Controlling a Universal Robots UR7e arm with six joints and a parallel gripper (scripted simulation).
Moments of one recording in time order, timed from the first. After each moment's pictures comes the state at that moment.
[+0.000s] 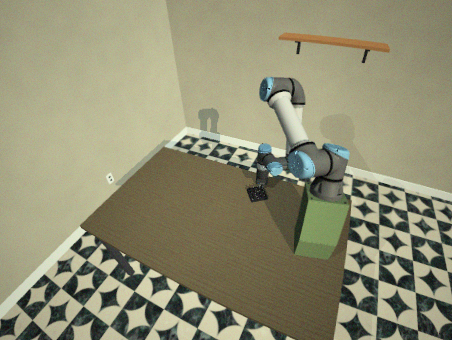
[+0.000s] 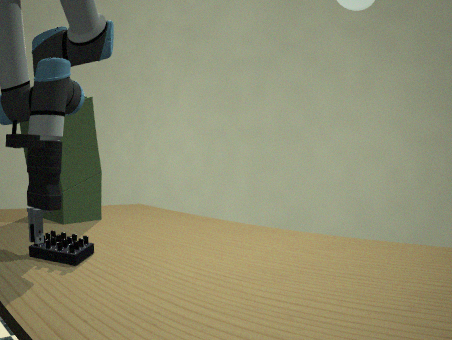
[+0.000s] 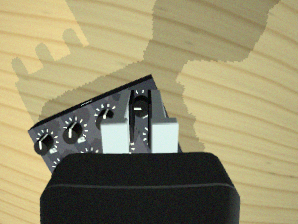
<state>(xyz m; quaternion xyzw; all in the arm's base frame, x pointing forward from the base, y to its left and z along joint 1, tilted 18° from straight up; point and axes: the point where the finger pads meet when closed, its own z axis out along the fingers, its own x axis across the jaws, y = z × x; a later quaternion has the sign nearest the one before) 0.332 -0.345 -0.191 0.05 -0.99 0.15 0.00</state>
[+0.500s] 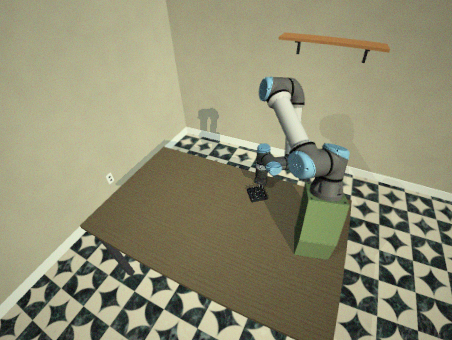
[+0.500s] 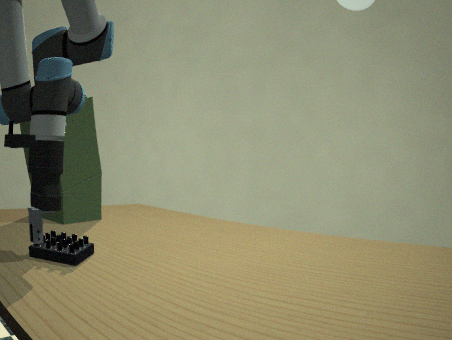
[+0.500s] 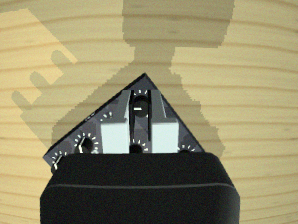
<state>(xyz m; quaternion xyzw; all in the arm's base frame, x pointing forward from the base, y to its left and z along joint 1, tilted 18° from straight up) 0.332 -0.345 -0.191 -0.08 -0.98 0.15 -0.02</state>
